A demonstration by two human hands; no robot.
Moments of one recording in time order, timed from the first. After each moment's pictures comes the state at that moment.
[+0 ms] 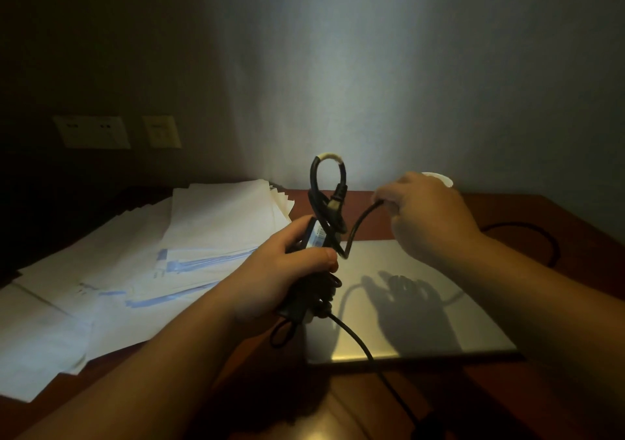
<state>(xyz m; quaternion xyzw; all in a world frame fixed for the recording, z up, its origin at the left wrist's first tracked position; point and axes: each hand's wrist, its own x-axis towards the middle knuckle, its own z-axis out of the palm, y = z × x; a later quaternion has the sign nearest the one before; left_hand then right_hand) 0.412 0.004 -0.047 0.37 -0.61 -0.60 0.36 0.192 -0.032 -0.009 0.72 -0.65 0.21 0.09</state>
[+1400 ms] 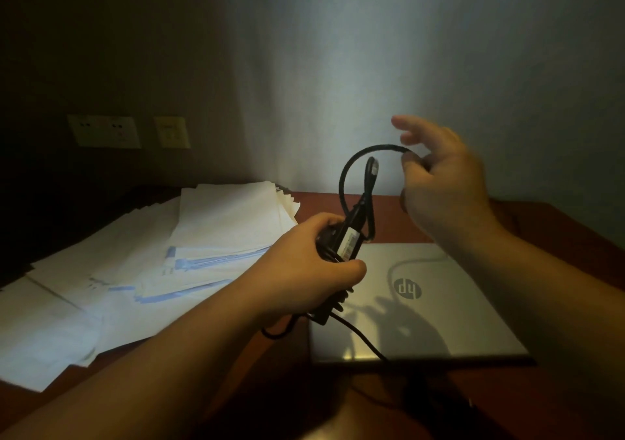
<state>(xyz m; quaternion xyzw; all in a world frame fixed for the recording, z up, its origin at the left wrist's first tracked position) 0.395 0.016 -0.027 0.46 -0.70 -0.42 0.34 0.212 -0.016 0.020 0.65 -0.51 0.56 -0.02</state>
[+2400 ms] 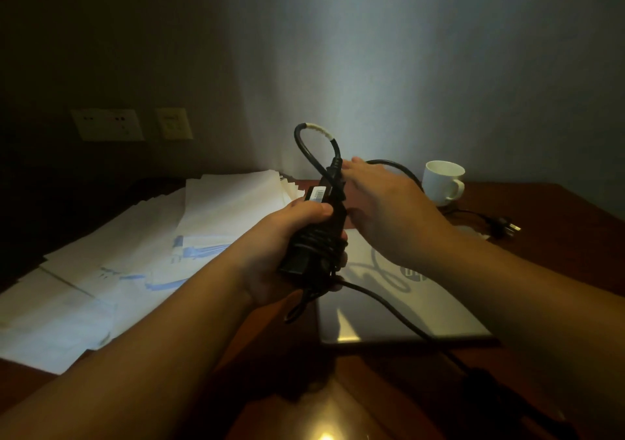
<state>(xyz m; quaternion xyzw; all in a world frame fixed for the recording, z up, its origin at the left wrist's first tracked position) 0.420 0.005 -0.033 0.34 -0.48 -0.73 0.36 0.235 -0.025 -0.022 0.83 -0.48 0.28 0.03</state>
